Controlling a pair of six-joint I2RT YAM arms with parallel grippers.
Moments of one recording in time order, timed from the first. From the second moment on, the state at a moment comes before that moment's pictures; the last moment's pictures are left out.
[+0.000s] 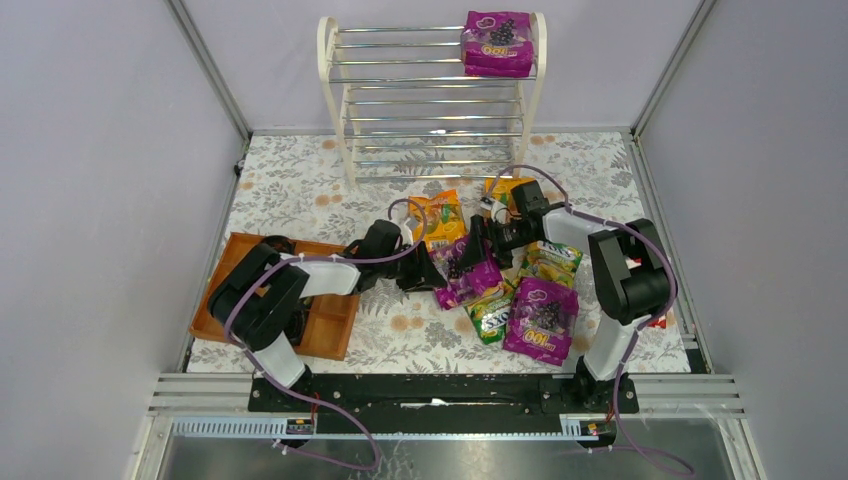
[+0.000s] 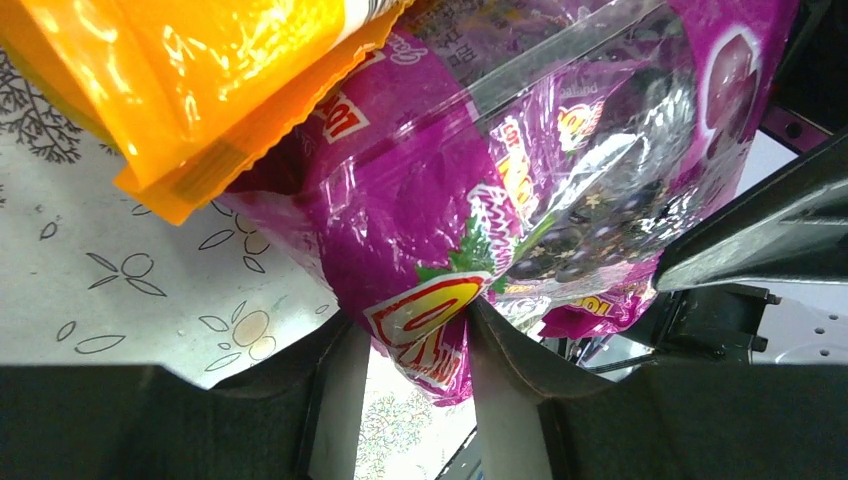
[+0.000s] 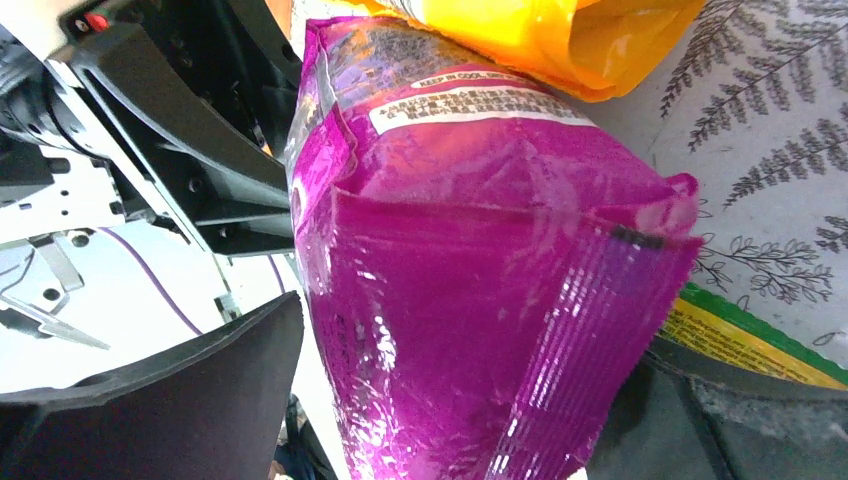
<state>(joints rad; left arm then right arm) -0.62 1.67 0.69 0.27 0.51 -0.86 0.32 1.81 1.04 -0.40 -0.91 0.27</state>
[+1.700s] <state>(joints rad) -0.61 0.66 0.95 -0.42 -0.15 -0.41 0.47 1.08 0.78 0.10 -0.46 1.38</state>
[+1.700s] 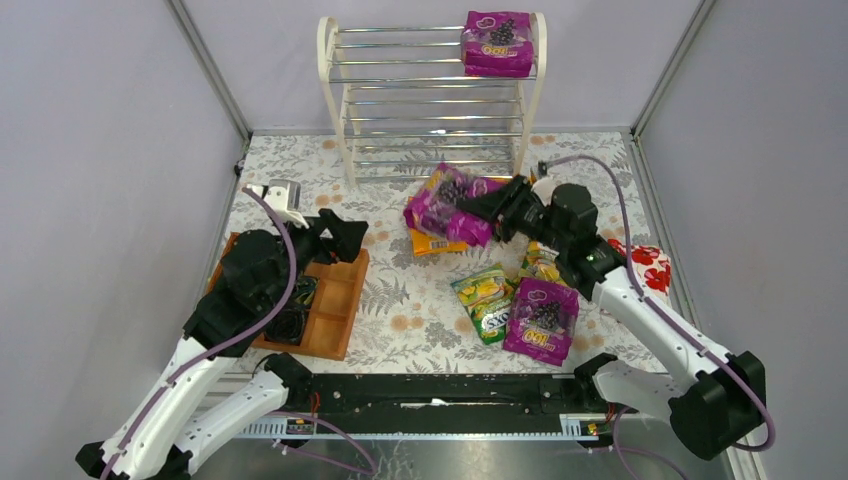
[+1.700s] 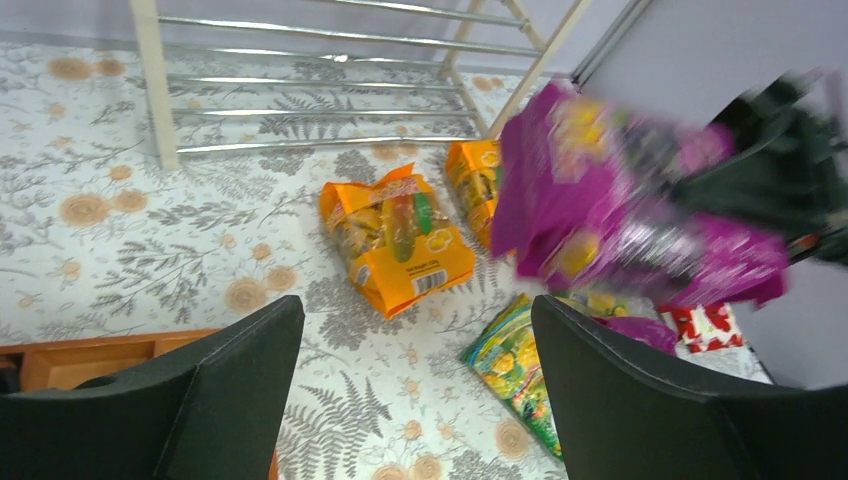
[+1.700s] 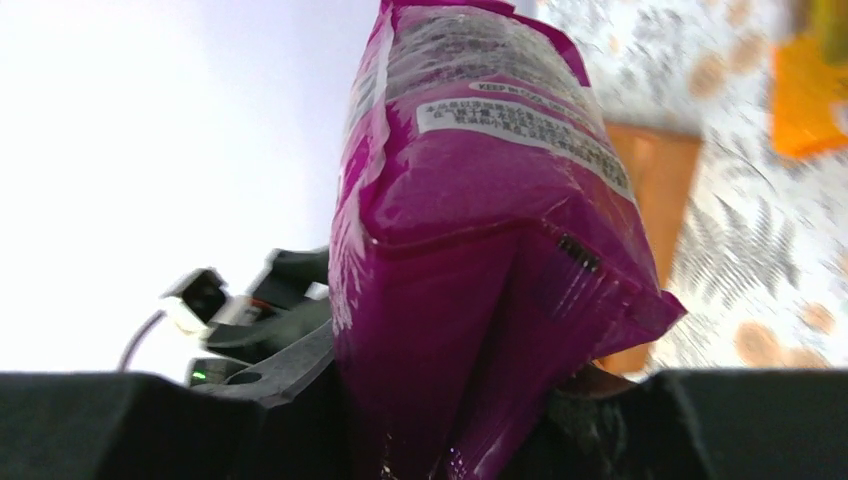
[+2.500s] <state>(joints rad) -0.61 0.63 0.74 -0.45 -0.20 -0.34 0.68 2.10 2.12 0.21 0.47 1.30</state>
